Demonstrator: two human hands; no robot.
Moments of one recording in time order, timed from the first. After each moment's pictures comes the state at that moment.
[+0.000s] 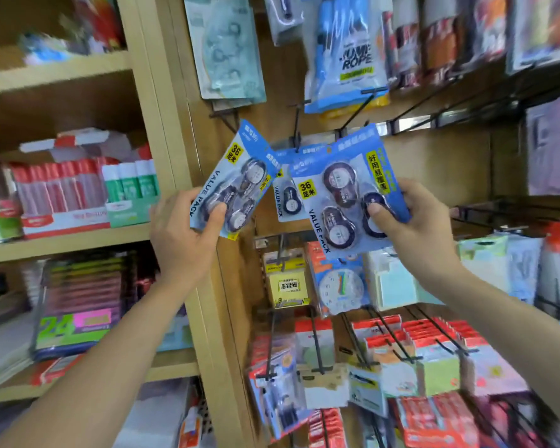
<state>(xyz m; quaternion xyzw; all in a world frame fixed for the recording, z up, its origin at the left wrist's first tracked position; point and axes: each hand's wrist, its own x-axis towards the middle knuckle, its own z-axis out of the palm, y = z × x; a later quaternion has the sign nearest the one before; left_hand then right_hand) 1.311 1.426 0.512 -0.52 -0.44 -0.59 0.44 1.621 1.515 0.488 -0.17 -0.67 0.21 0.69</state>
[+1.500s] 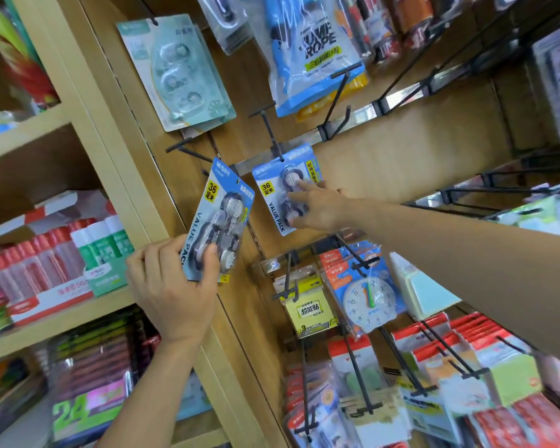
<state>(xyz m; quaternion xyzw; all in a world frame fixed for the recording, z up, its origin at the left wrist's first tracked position) 1.291 1.454 0.513 -0.46 -0.44 -0.46 0.62 1.498 1.635 0.558 -0.38 -0.87 0.03 0.32</state>
